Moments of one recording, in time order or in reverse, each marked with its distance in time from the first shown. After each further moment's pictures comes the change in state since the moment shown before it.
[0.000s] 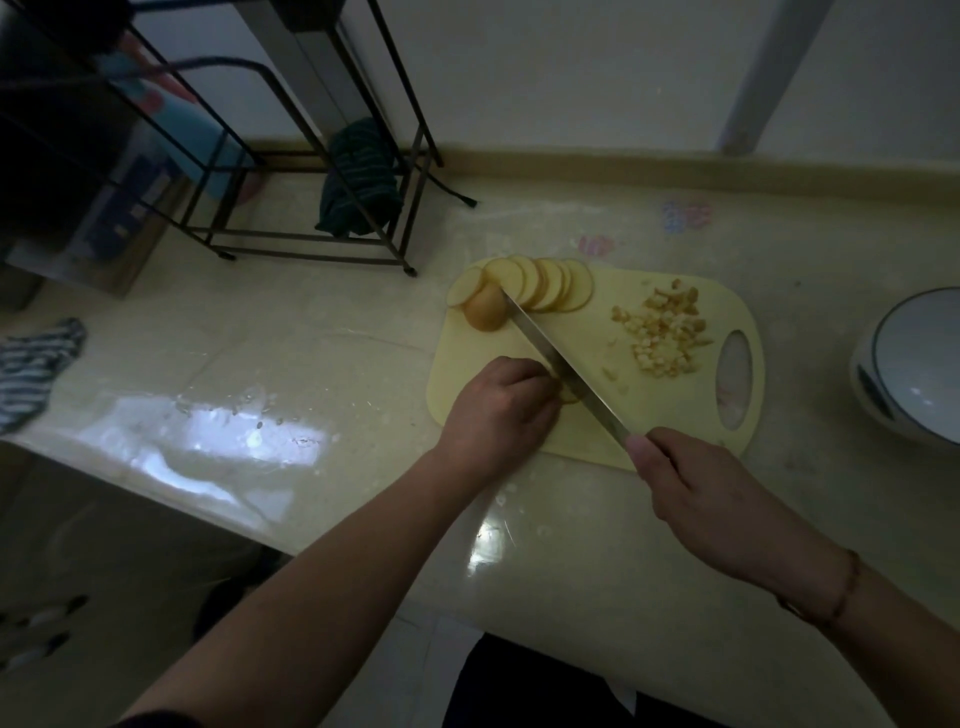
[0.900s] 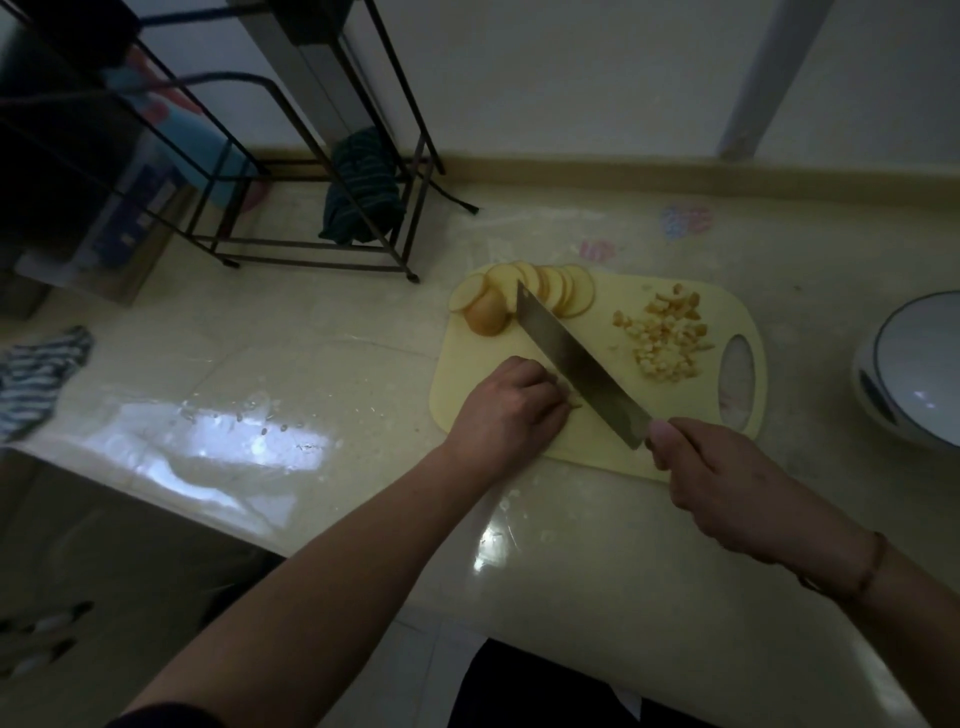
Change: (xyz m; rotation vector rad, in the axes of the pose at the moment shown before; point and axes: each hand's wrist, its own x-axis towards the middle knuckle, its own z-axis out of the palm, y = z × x) left_hand 0.008 -0.002 0.001 -0.028 -0.081 0.064; right_hand 0.009 -0.003 -0.018 0.032 -0.047 0.059
